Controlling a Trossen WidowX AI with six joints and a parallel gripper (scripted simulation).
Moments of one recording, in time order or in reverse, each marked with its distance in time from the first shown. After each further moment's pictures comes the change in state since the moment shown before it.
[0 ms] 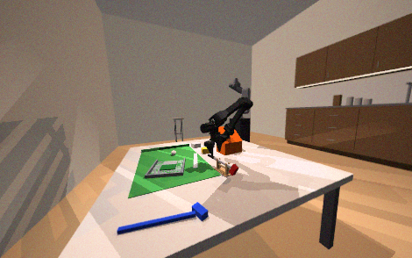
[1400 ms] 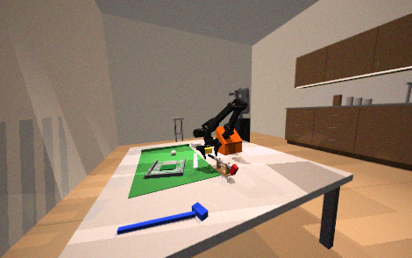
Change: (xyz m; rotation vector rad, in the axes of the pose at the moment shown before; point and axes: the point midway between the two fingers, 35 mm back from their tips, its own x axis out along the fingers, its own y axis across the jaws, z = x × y) arm 0.042 0.012 -0.056 0.401 -0.204 -0.080
